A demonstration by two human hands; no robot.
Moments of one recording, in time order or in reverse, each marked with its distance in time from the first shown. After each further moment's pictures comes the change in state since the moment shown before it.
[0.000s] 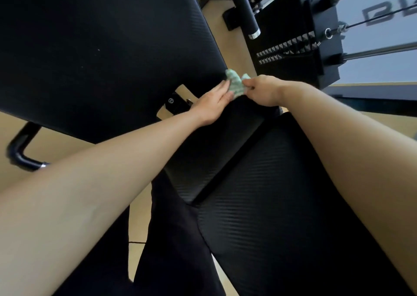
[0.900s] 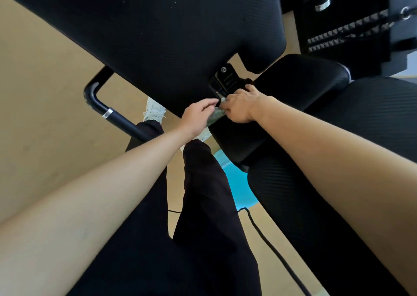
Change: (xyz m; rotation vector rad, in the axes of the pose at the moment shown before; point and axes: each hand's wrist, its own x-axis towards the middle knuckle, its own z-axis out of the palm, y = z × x) left_hand -0.171 -0.107 -0.010 -0.313 0.292 -0.289; right_hand 0.005 -0.135 0.140 -0.634 -0.068 -0.401
